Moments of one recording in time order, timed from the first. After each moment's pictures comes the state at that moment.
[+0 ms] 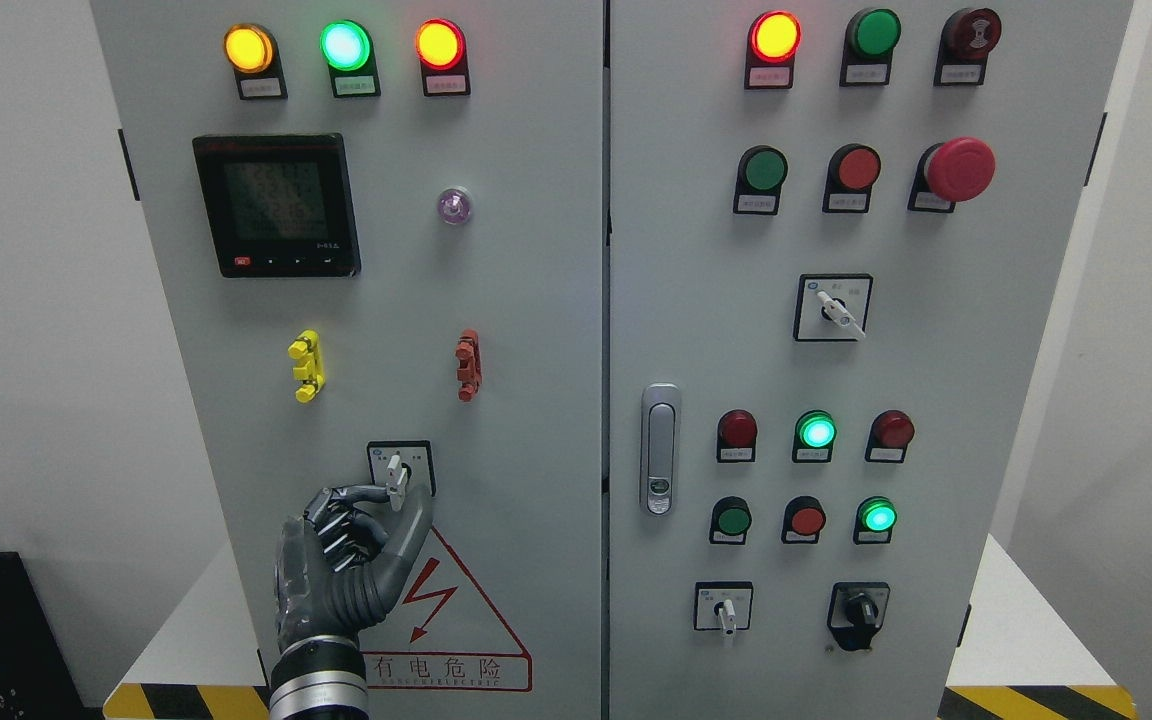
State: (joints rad) left arm -0.37 -0.15 -0.06 -1.89 -0.16 0.45 0.34; right arm 0.05 0.13 -0.23 -0.12 0.16 0.07 -0.13
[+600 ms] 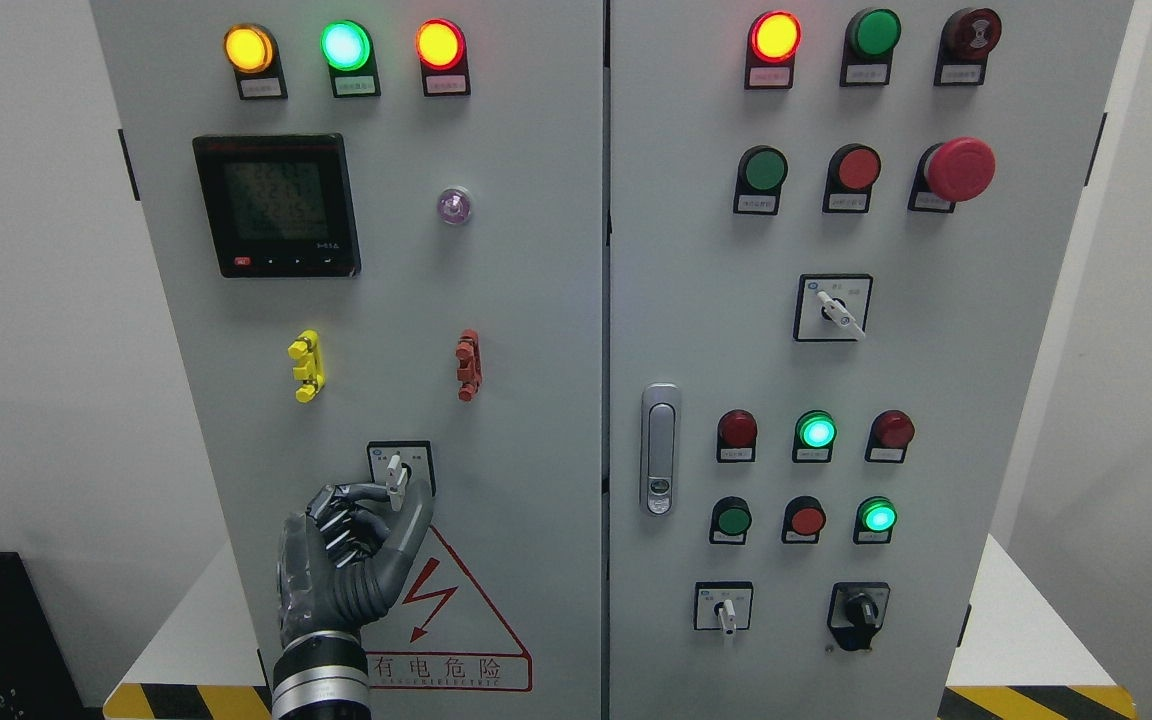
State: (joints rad) left arm -0.38 -0.15 -0.06 -1.88 -0.17 0.46 0.34; right arm 0.05 0.13 -0.23 -0.12 0.16 0.07 -0.13
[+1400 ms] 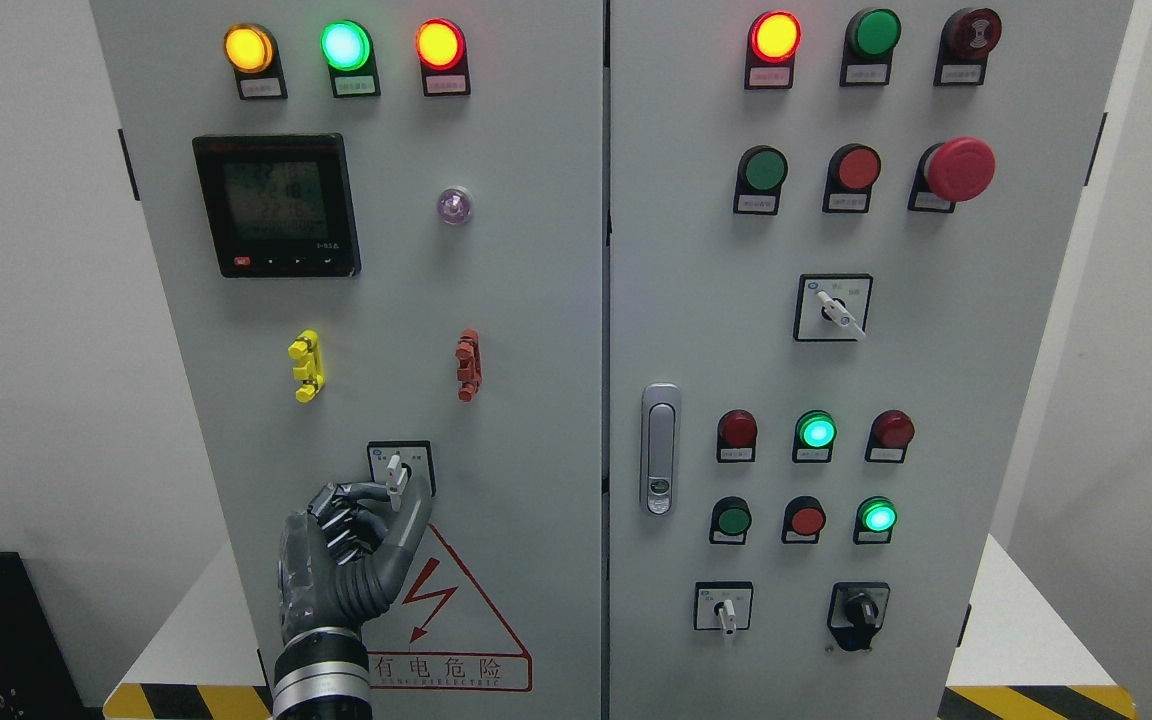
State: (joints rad) left arm -0.39 -0.15 -0.06 -1.88 -0.17 0.47 0.34; right arm 0.05 0.13 -0.23 -0.12 0.16 0.07 -0.13
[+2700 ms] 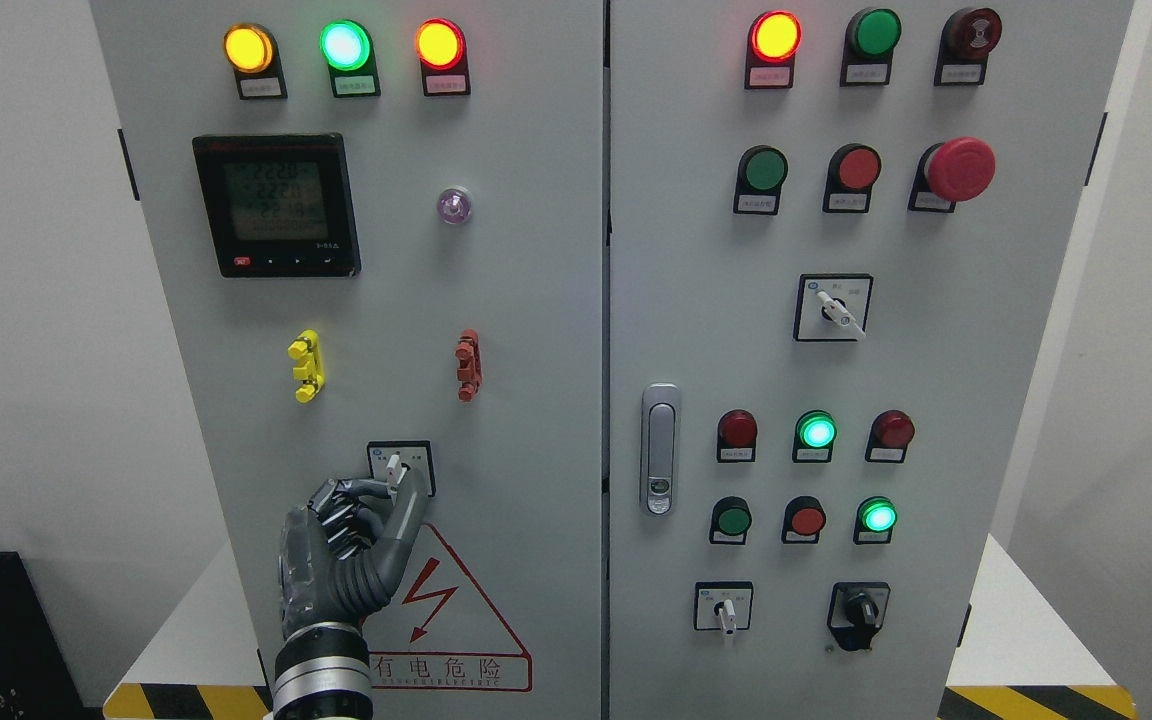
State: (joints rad) left arm -0.39 -0.15 -0.06 -1.88 -0.17 0.48 0.34; right arm 0.05 0.13 -0.23 -0.12 0.16 0.07 -0.13
